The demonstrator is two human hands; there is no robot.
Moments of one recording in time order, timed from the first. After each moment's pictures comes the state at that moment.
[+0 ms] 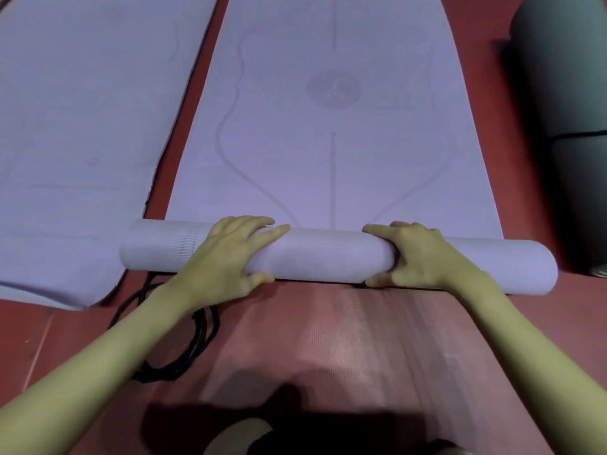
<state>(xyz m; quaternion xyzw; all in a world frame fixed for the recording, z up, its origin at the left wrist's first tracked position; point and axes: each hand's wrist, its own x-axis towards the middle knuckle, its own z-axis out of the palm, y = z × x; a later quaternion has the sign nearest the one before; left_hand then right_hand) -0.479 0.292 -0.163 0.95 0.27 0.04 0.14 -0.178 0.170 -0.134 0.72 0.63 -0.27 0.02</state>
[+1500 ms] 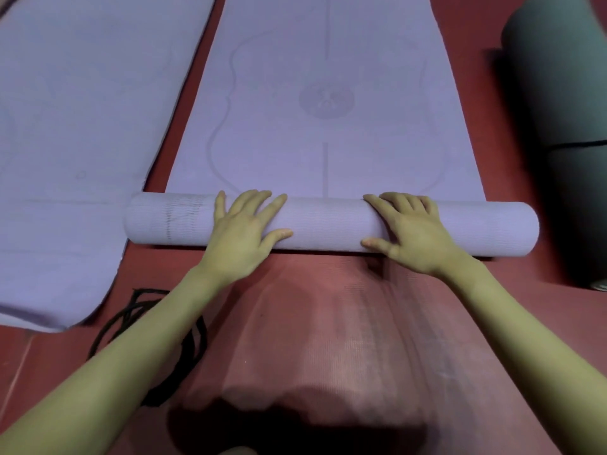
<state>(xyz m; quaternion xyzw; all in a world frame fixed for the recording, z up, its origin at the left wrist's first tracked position) -0.418 0.320 -0.174 0.91 0.39 0.07 0.07 -0.146 0.204 -0.160 0.73 0.67 -0.09 -0.03</state>
